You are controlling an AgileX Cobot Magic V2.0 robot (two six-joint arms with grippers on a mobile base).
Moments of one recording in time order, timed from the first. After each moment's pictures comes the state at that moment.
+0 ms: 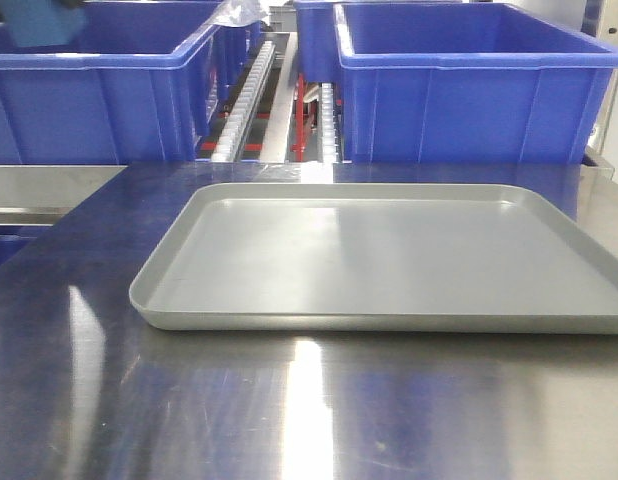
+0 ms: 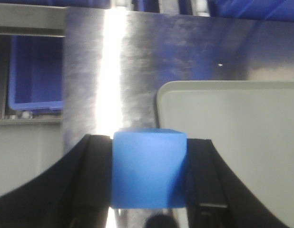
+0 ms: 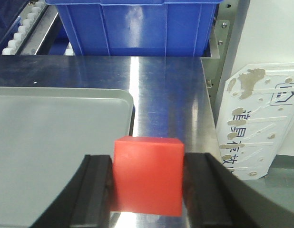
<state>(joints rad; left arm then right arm) -0.35 1.31 -1.17 -0.02 0.66 -0.30 0.07 0.50 -0.42 0.01 0.31 0.10</state>
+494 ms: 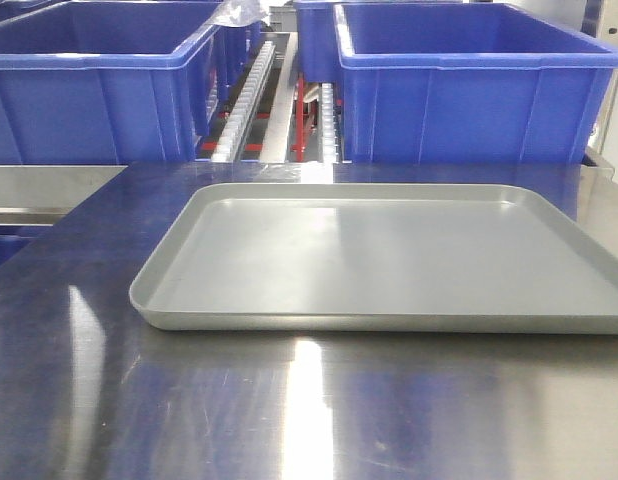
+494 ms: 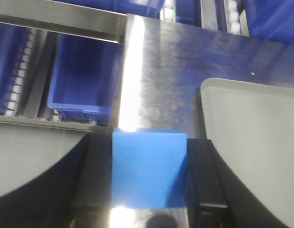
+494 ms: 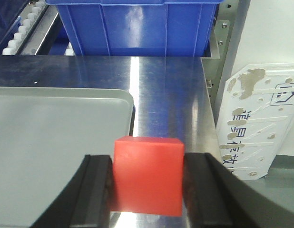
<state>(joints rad) -0.21 0.92 -0.83 -0.02 0.57 -0.30 0.07 0.50 -0.42 0.01 0.31 0.10</state>
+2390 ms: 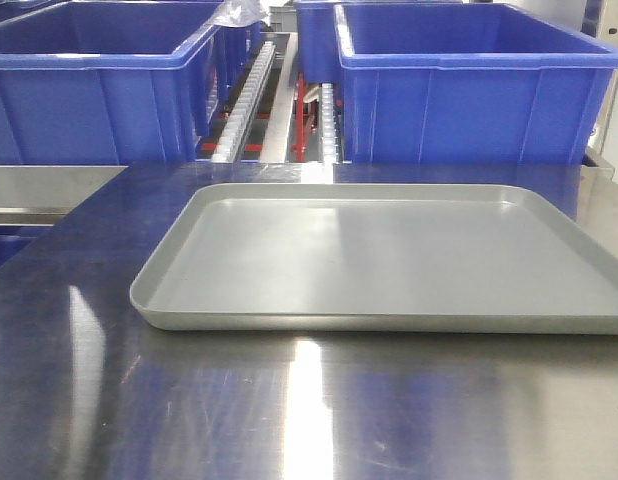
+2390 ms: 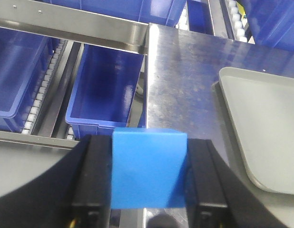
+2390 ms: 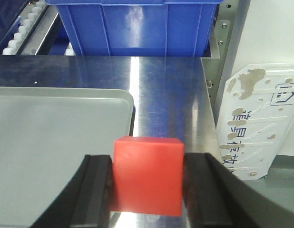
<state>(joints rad) -0.17 0.41 -0.41 0.03 0.49 -0.30 0.07 0.50 -0.42 0.01 0.31 0.10</state>
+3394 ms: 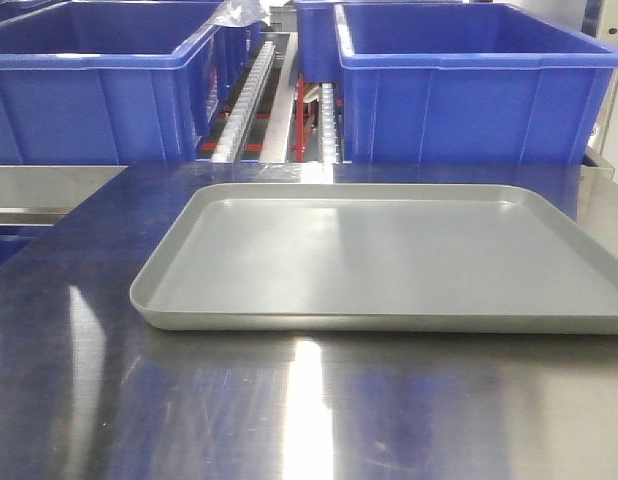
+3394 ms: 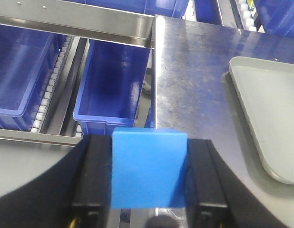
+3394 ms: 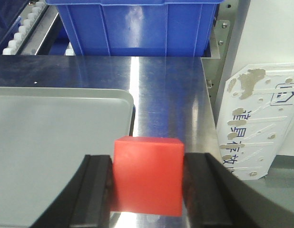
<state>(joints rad) -0.17 0.41 -0.36 0.06 0.46 -0.30 0.07 0.50 -0.42 0.01 0.31 0.10</state>
